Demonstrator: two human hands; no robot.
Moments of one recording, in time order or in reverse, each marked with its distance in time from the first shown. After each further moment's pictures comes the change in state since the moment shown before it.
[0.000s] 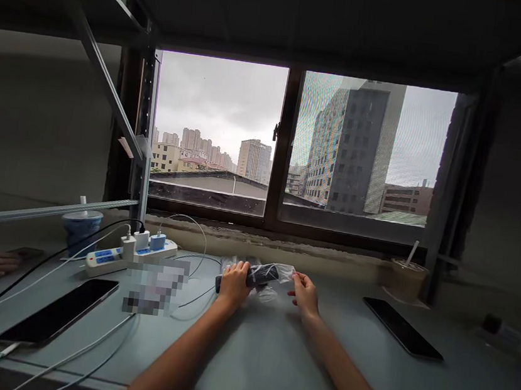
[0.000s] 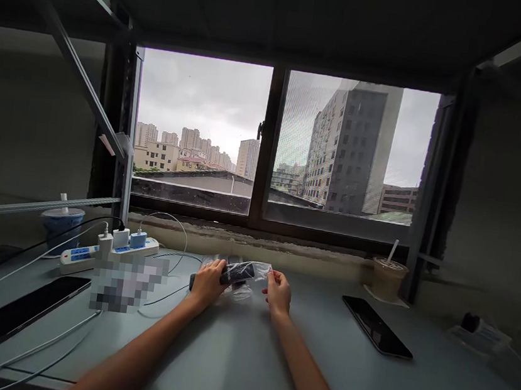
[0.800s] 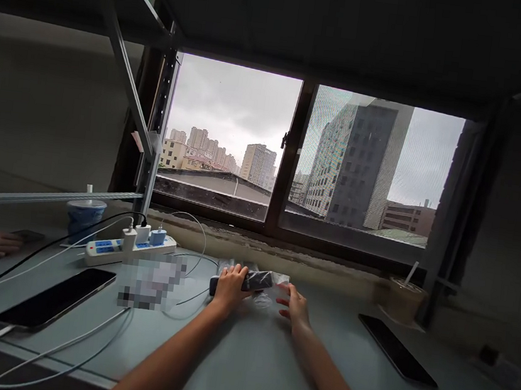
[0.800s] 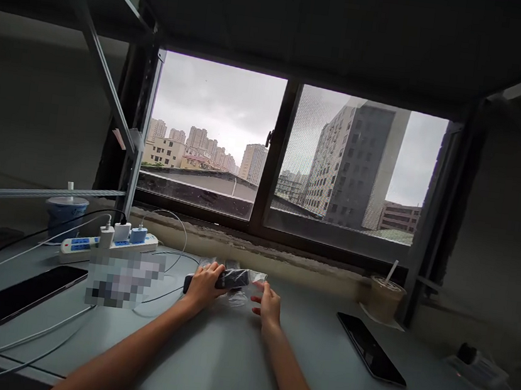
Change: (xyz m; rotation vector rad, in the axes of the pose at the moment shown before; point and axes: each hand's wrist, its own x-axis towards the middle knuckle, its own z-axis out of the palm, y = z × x) left_hand 0.000 -0.002 0.002 -0.040 0.022 -0.001; right_hand -0.006 -0.002 0.004 0.182 -0.164 0.123
